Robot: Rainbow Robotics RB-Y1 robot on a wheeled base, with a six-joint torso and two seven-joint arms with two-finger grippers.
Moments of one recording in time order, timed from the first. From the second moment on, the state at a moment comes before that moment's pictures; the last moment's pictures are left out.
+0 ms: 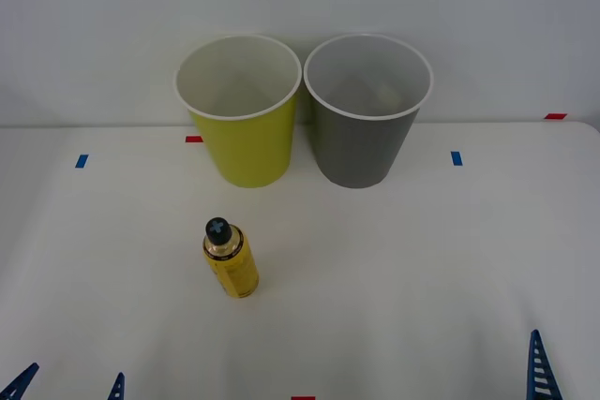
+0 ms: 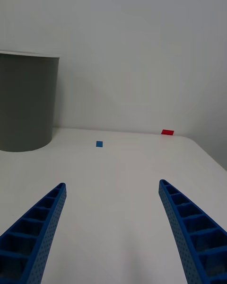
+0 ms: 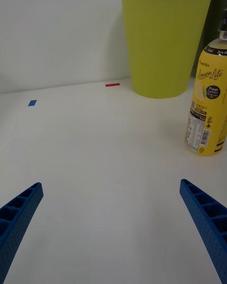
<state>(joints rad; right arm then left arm) 0.98 -0.23 0.12 -1.95 -0.12 -0.74 1.59 1.05 0.55 -0.25 -2.00 0.37 -0.62 -1.72</state>
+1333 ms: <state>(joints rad) 0.98 -0.23 0.12 -1.95 -0.12 -0.74 1.59 0.60 0.82 -0.51 -1.85 0.34 -0.71 -1.72</state>
